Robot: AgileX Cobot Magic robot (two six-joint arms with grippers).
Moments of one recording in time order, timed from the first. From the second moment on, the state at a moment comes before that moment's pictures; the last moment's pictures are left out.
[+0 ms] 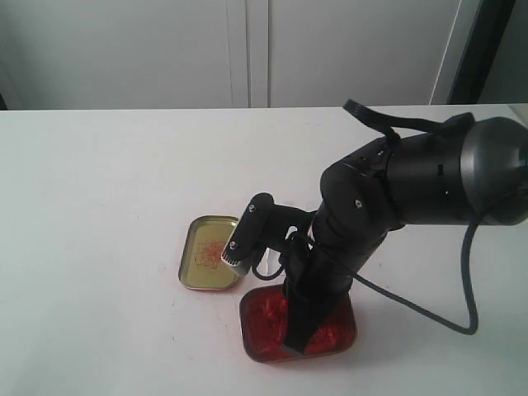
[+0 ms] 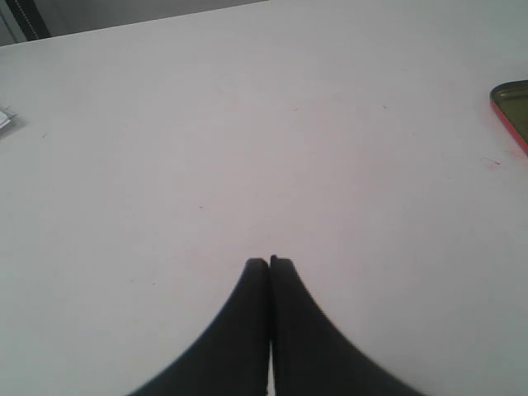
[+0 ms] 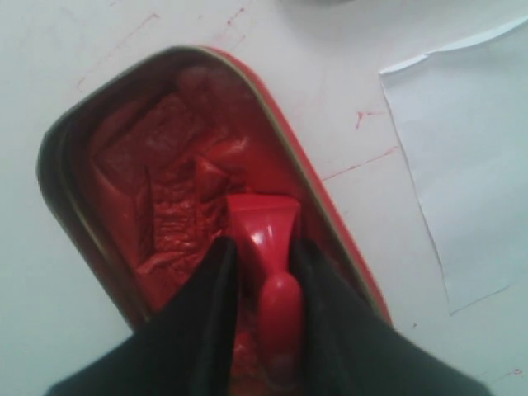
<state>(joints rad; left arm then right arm) -0.07 0.00 0.02 -0.05 0.40 0.16 0.72 1.72 -0.99 0.02 0.62 -0.49</state>
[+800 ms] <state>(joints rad) -0.07 0.00 0.02 -0.05 0.40 0.16 0.72 1.74 -0.99 0.09 0.62 -0.49</state>
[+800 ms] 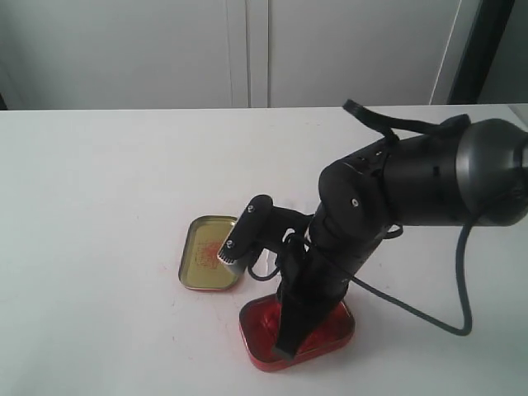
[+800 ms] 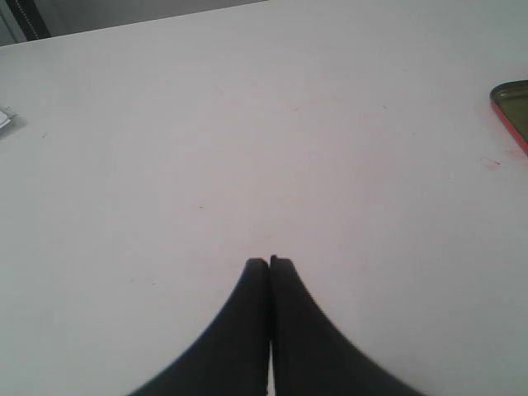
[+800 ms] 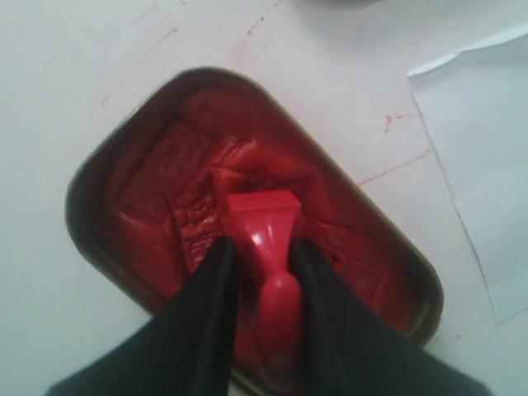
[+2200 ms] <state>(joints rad) -0.07 0.00 0.02 -0.05 0.40 0.16 0.54 1.91 -1.38 -0.07 0.74 -0.12</state>
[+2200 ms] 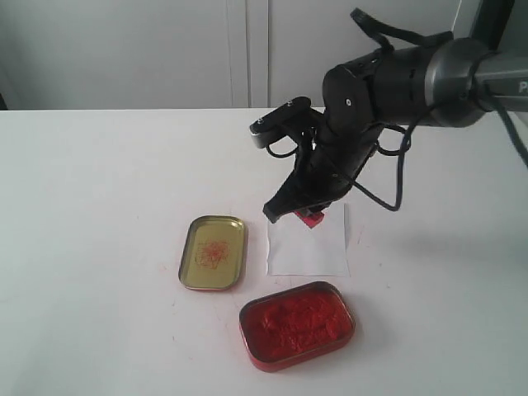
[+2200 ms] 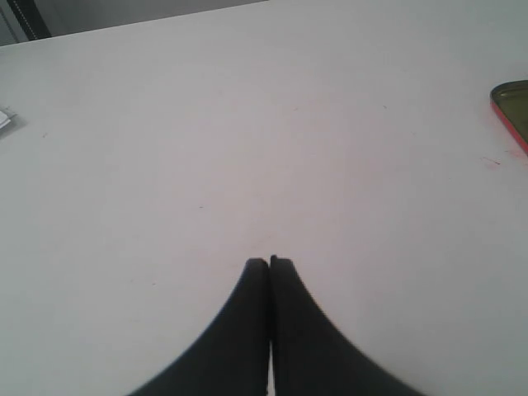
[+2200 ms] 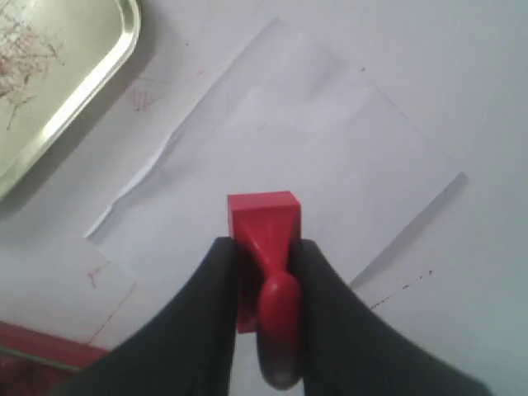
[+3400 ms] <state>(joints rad) -0.07 0.00 0.02 -0.05 0.40 0.16 0.54 2.09 -1.56 -0.14 0.90 0.11</state>
